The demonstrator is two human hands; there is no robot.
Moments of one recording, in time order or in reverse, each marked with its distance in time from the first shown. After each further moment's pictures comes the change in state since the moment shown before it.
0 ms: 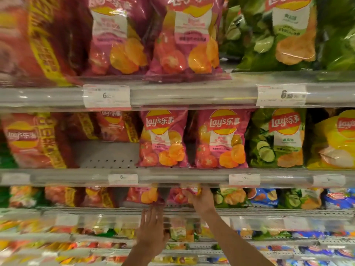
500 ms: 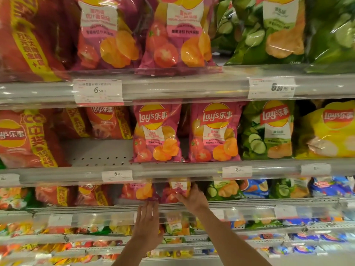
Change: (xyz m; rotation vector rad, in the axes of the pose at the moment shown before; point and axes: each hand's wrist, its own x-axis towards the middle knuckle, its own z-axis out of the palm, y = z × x) left_hand -0.006 0.000 -0.004 -0.055 -0.052 0.023; right_hand -0.006 0.001 0.006 -0.479 -0.182 0.095
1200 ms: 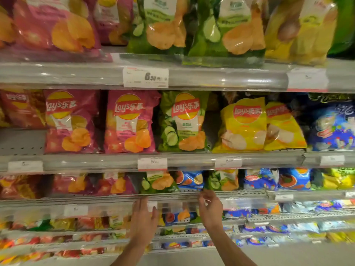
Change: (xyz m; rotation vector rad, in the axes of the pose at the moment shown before) left_hand 0.003 0.244 0.009 -0.669 0.436 -0.168; right_hand -0.059 0.238 -0.145 0.522 0.444 -0.010
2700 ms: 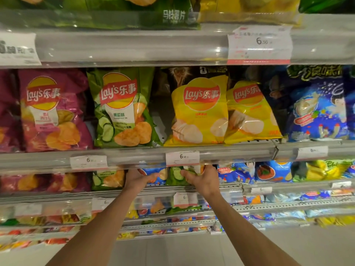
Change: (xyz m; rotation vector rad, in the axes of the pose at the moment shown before) left_hand 0.108 0.104 0.087 -0.294 -0.140 -0.371; right_hand 0.131 0.024 -0.093 -0.054 -0.225 -0.015
